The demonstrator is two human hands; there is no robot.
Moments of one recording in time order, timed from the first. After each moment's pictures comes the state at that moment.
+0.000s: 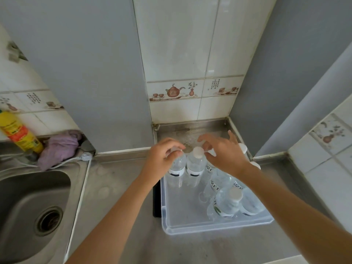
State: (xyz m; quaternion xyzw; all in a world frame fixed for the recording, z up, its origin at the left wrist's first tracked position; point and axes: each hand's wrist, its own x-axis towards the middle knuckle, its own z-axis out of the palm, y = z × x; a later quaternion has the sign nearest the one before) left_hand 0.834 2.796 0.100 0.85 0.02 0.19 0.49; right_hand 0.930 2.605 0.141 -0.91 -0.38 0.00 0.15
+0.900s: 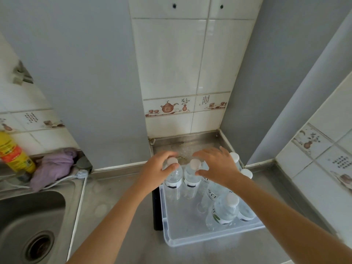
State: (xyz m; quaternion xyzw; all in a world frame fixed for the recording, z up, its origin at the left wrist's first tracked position) left_hand 0.828 2.813 0.113 0.91 0.02 0.10 0.41; right_hand 0.911 2.612 0.154 -0.94 -0.34 0.02 0.06
